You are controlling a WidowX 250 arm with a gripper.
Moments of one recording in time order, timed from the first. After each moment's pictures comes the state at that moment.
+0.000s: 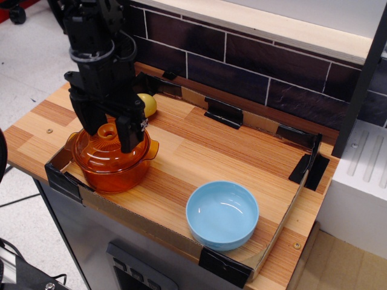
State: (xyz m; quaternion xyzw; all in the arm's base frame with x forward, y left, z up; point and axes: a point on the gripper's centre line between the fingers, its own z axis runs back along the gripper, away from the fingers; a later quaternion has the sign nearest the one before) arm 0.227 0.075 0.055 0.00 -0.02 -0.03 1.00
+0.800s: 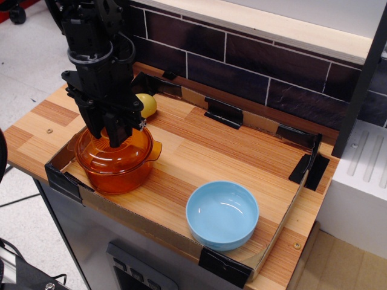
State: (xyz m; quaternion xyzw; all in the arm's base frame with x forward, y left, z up) arm 0.230 0.079 0.056 0.02 -0.02 -0.02 1.00
